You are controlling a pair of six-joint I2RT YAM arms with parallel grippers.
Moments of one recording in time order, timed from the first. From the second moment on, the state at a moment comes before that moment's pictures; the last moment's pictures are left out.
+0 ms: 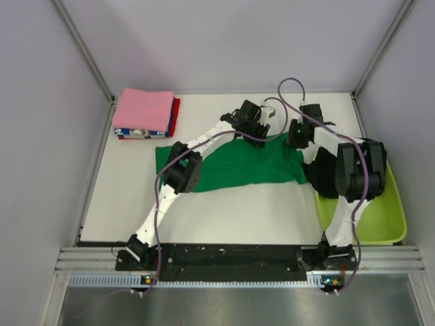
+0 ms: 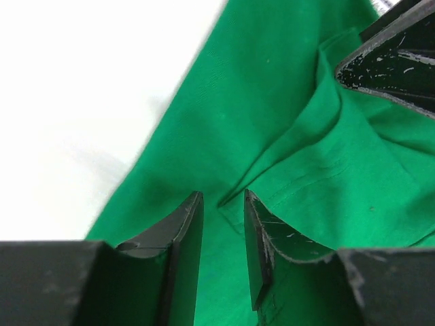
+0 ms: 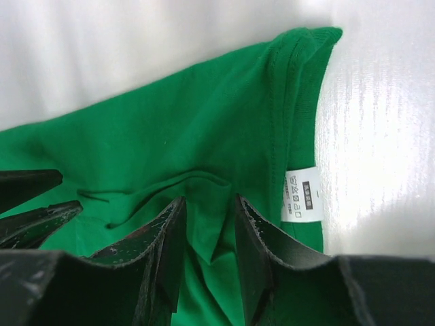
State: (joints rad) left arm -0.66 2.56 2.30 -0.56 0.33 -0.03; right arm 0.10 1.90 1.28 -0.31 -0.12 0.33
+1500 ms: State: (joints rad) left arm -0.68 2.42 2.13 -0.52 0.17 0.15; right arm 0.09 1.92 1.33 -0.33 -0.13 0.14
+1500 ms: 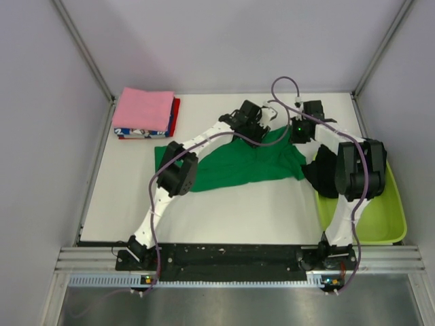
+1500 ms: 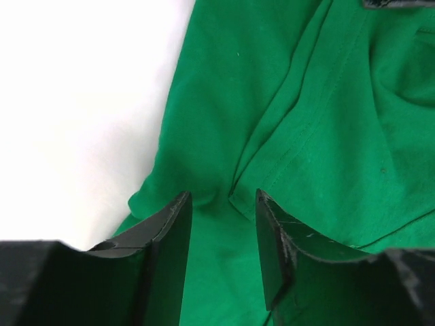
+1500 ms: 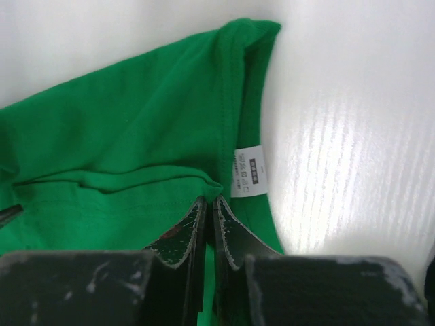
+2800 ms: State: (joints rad) left arm -0.68 2.55 2.29 -0.65 0.25 0.19; right arm 0.08 1.92 1.33 -0.30 -0.20 0.09
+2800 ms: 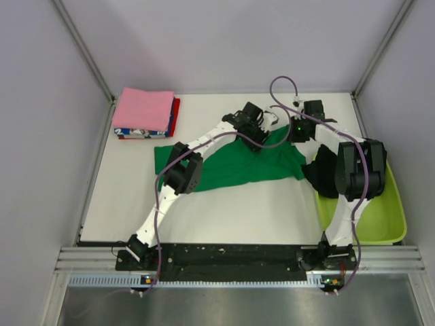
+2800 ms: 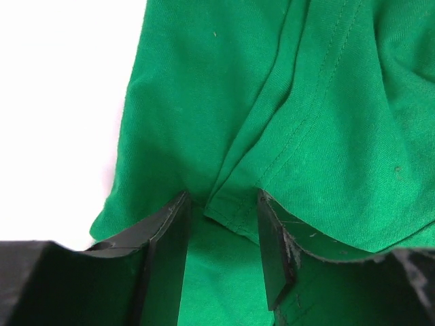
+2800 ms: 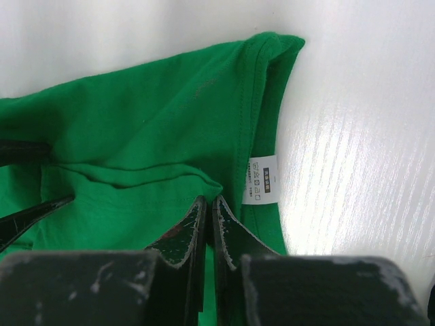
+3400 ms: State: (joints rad) left arm -0.70 2.51 2.24 -0.61 0.23 0.24; right arm 0.08 1.92 1.33 -0.30 -0.20 0.07
